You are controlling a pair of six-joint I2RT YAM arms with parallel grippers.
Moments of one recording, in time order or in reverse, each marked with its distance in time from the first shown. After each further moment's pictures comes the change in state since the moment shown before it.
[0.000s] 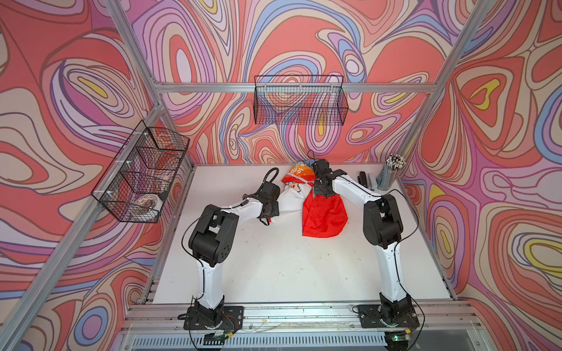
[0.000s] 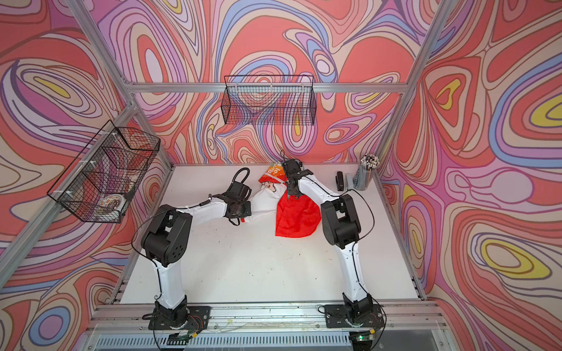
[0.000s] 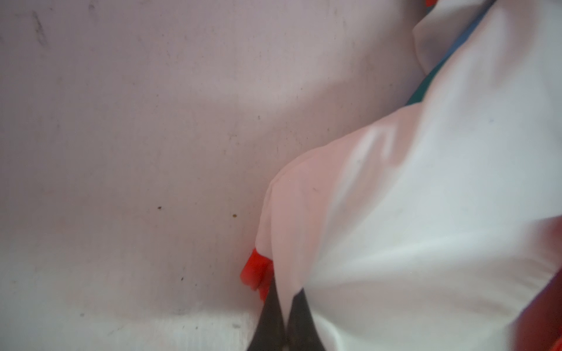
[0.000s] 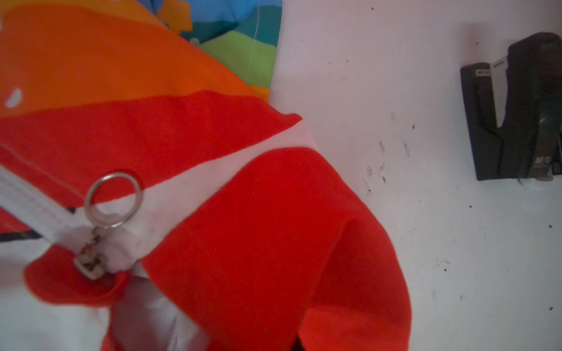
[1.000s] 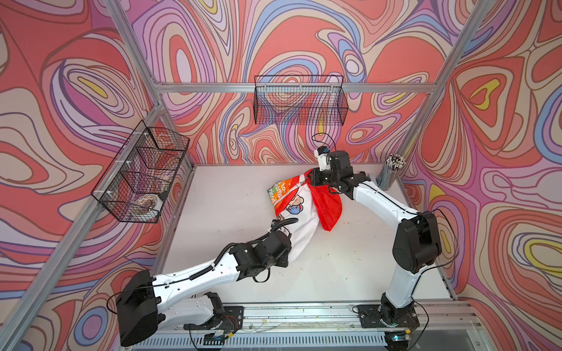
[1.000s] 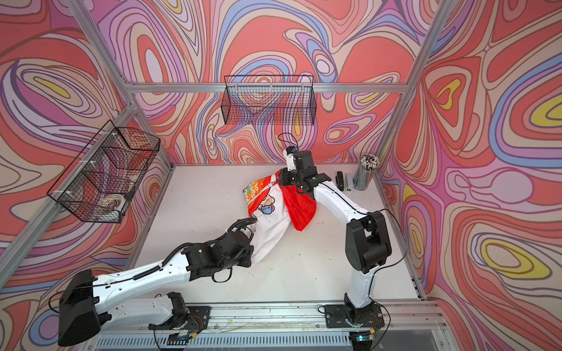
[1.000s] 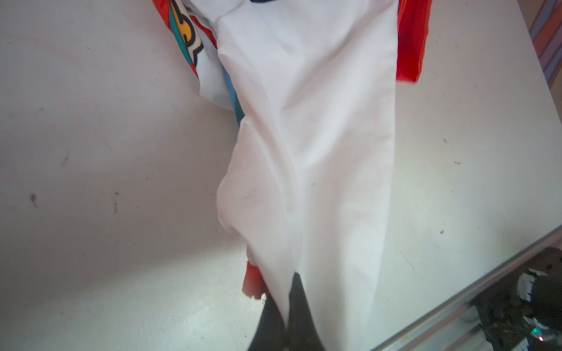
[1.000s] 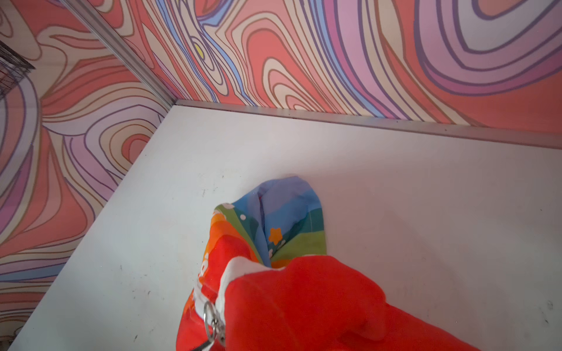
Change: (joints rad) left arm -0.615 -0.767 -0.484 -0.145 -0.129 -0.281; right arm -0.001 -0.375 -0.291 0.452 -0.600 -0.127
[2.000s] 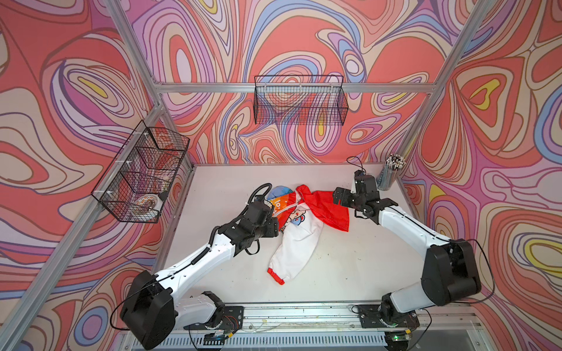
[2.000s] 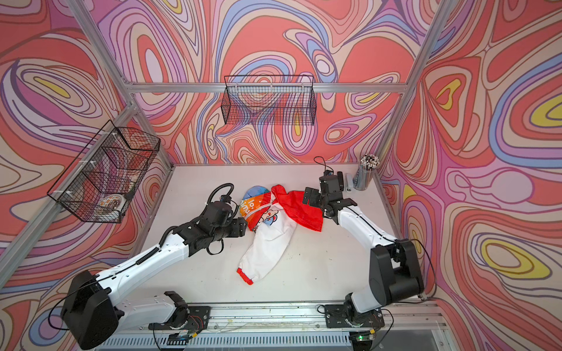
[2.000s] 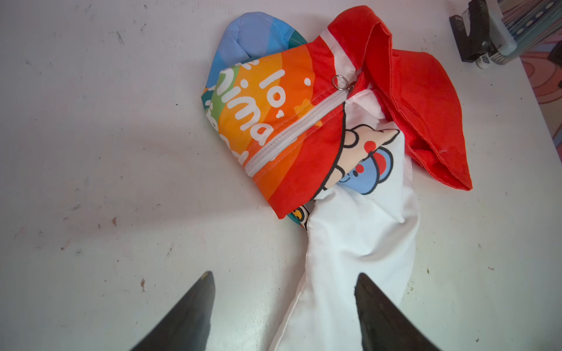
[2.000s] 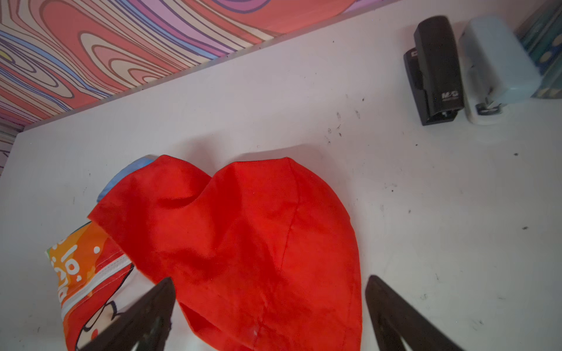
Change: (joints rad) left arm 0.460 0.080 0.108 0.083 0.145 0.243; right arm -0.190 -0.286 -0.494 -0.003 0.229 0.162
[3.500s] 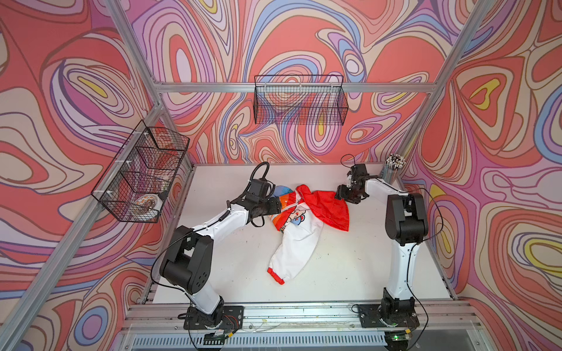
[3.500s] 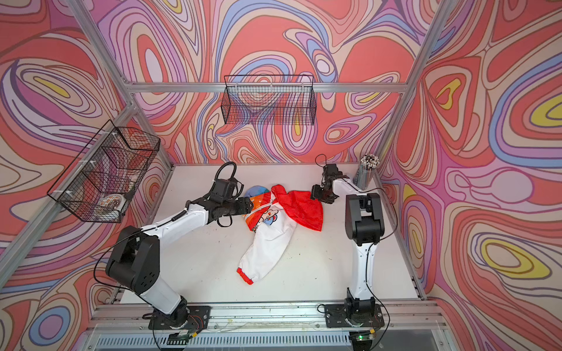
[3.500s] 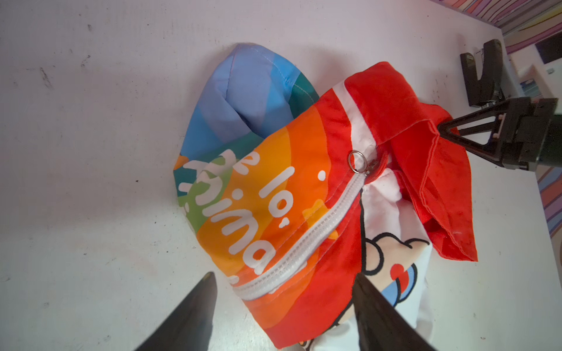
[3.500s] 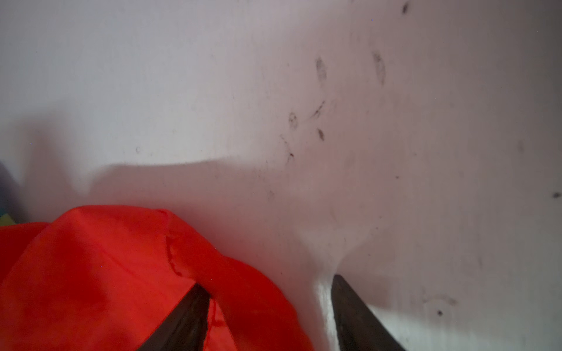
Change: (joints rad) left arm 0.168 0.391 0.244 0.123 0.199 0.047; right arm -0.139 0.621 0.552 -0.337 -0.197 -0.148
